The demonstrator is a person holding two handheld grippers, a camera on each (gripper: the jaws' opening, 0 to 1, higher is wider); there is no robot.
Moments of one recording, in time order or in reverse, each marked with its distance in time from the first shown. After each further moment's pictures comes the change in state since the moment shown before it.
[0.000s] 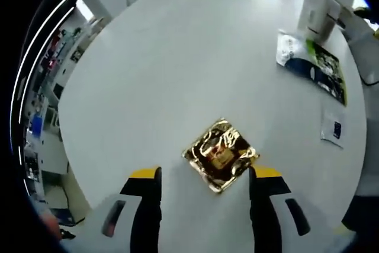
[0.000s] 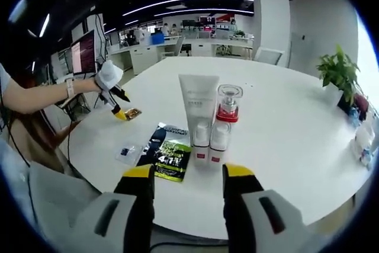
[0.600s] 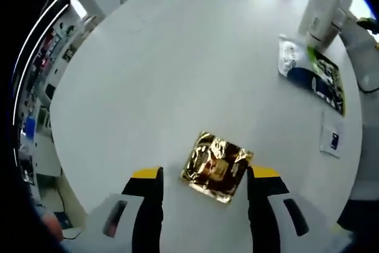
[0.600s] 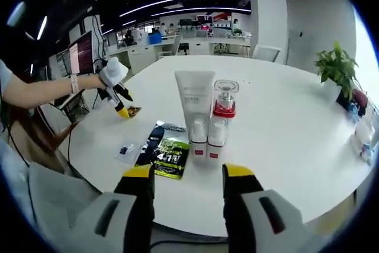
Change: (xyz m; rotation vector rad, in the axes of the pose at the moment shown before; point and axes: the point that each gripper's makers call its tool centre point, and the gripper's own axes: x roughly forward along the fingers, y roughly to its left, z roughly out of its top) left arm 0.014 0.002 0.016 0.006 0.030 -0.071; right arm -0.001 -0.002 -0.006 0.021 0.006 -0.007
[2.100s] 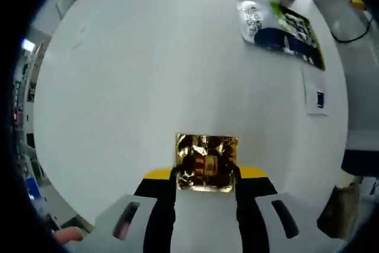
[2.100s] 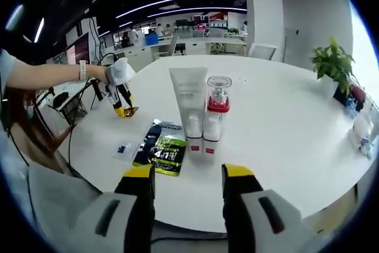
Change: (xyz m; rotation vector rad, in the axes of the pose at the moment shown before) left arm 0.007 -0.010 -0.008 0.325 0.236 -0.165; right arm -0.007 -0.005 -0.006 0.024 -0.007 -0.017
